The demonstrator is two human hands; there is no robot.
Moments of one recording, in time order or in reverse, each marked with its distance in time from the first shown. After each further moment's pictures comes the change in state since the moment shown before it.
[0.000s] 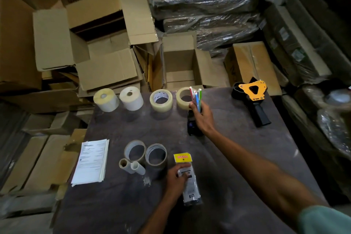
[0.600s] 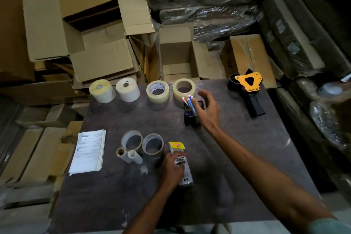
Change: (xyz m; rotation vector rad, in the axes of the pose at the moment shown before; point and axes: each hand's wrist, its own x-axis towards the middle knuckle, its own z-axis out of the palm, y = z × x) left_hand -0.005 -0.001 -0.002 0.334 0.044 0.111; right_hand -0.036 -0.017 -0.028 -0.079 0.118 -0.087
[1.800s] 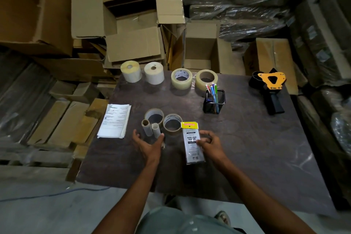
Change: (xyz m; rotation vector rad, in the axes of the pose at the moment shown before) left_hand -0.026 -0.031 -0.100 -0.399 0.702 -0.175; right_hand -0.166 0.017 0.014 0.249 -0.378 0.577
